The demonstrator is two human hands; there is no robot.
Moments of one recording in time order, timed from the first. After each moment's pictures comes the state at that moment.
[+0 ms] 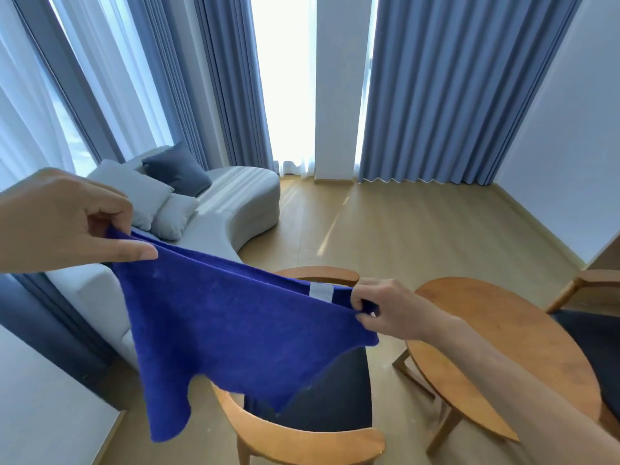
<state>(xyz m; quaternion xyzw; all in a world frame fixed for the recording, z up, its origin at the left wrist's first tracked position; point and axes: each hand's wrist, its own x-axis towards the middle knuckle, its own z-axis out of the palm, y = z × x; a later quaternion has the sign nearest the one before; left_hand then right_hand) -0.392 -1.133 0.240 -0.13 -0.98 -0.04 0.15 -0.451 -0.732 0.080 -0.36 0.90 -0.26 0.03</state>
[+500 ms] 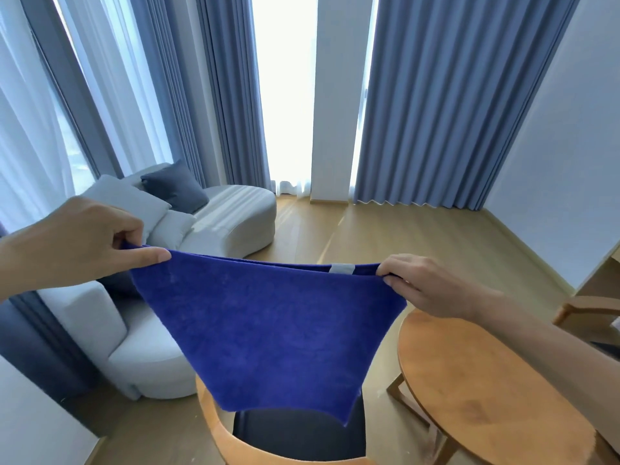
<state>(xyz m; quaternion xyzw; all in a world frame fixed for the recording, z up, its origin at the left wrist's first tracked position) -0.406 -1.140 0.232 -0.18 -0.96 -0.07 0.22 -0.468 -0.696 0.150 -0.37 0.91 -0.16 -0.06</state>
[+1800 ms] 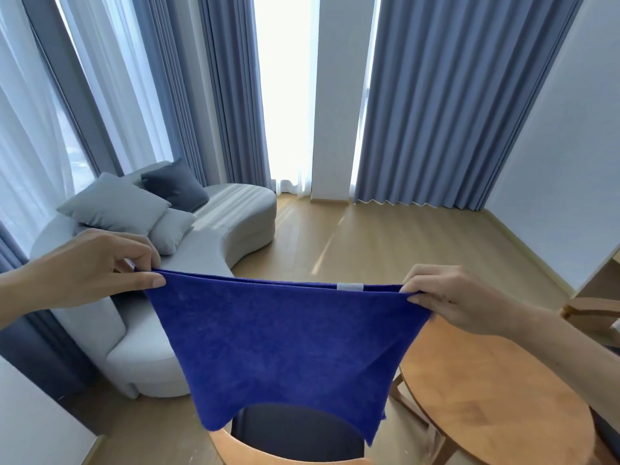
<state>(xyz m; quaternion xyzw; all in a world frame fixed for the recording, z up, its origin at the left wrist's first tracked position) -0.419 -1.161 0.189 -0.23 -0.94 -0.22 0.11 -0.449 -0.667 0.157 -0.42 0.87 -0.24 -0.02</state>
